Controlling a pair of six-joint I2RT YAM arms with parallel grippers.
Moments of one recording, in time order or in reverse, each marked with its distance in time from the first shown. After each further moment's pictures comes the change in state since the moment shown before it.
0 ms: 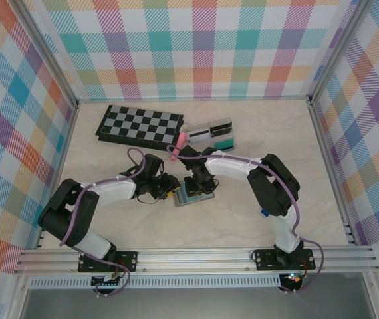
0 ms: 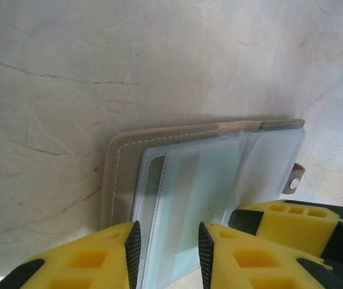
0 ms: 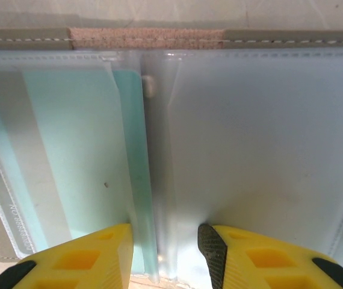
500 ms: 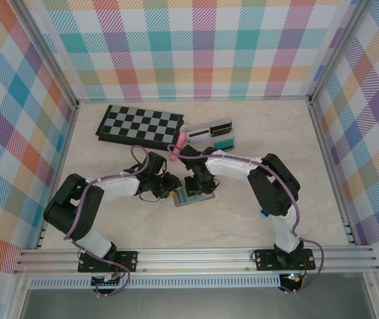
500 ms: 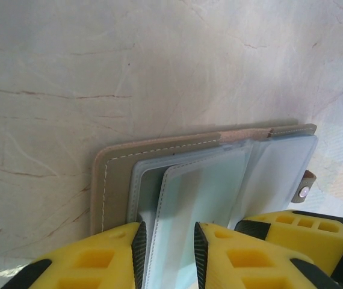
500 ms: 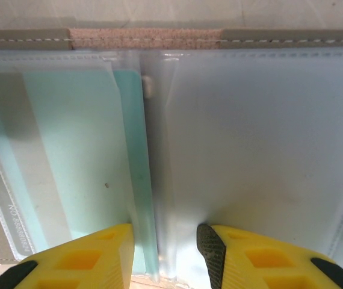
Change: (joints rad) left arm -0.006 0.055 0.049 -0.030 -0.003 0.025; right arm -0.004 0.000 -0.003 0.004 -0.009 0.007
